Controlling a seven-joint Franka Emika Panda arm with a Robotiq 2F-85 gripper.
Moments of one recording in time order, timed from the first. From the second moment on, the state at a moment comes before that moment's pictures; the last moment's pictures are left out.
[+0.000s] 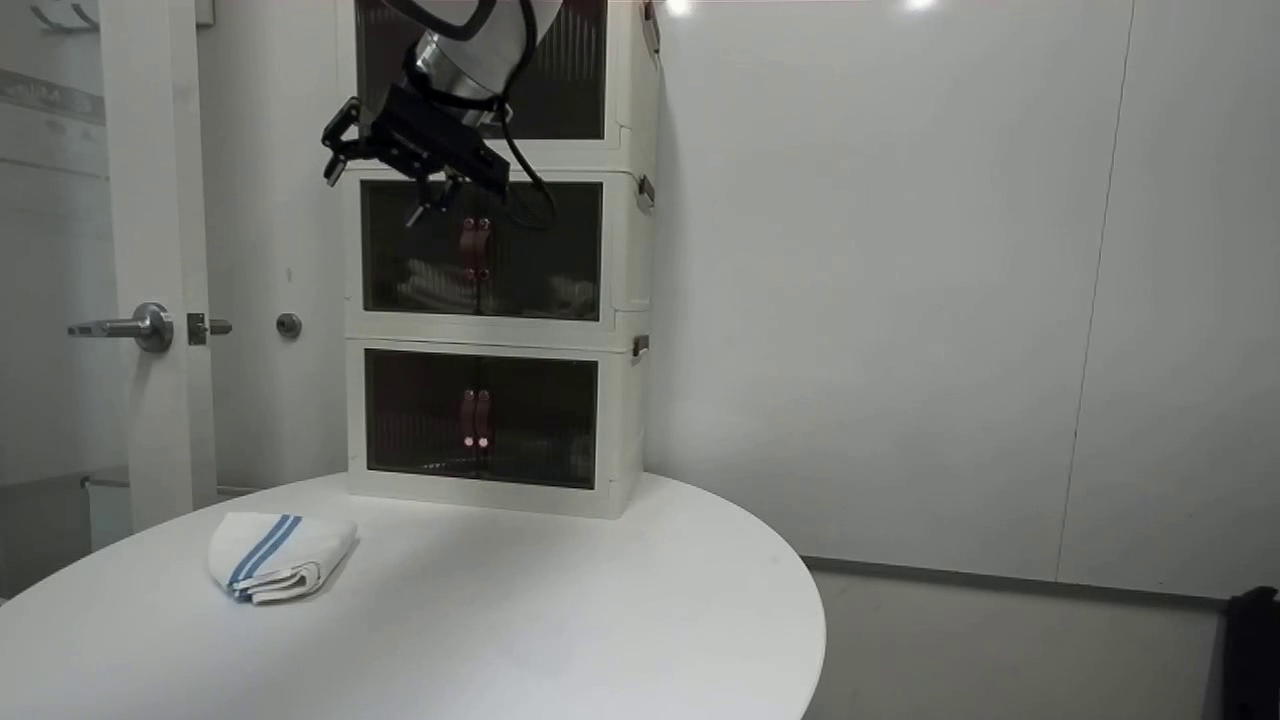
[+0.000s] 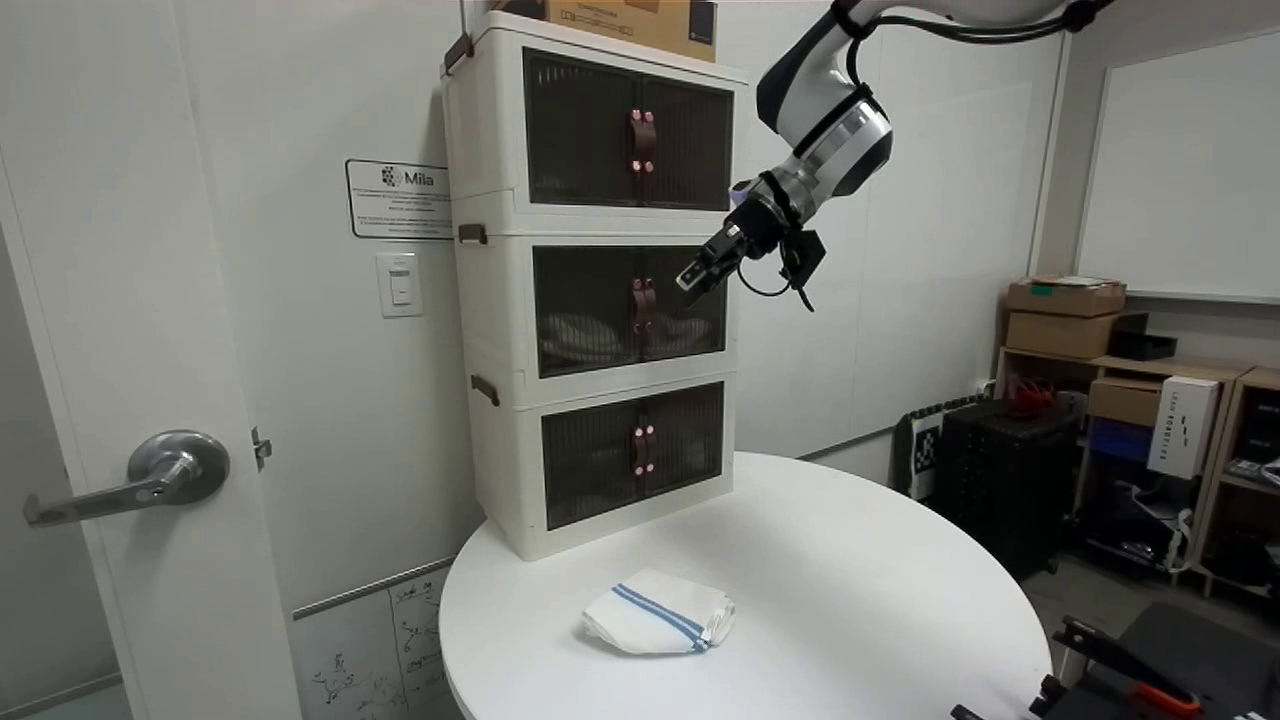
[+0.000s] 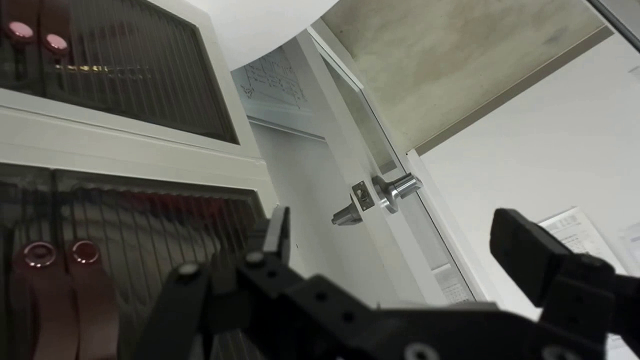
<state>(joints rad) -0.10 0.17 -0.06 -1.91 0.97 2.01 -1.38</state>
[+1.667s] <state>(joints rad) -0.13 0.34 -0.05 -1.73 1.09 2.08 -1.49</state>
